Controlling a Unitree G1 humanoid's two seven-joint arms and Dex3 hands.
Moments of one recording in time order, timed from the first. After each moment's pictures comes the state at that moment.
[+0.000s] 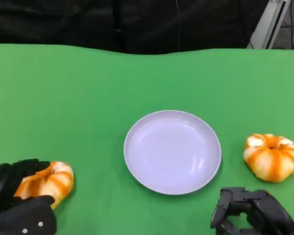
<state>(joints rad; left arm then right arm) 0.01 0.46 -0.05 0.32 0.62 -0.21 0.09 0.00 -0.10 0.09 0.61 0.11 -0.80 0.53</state>
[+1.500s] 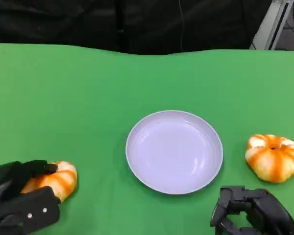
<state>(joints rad) -0.15 0.50 -0.21 0.55 0.54 -0.25 0.01 0.01 -0.10 0.09 0.58 0.11 -0.79 0.52</state>
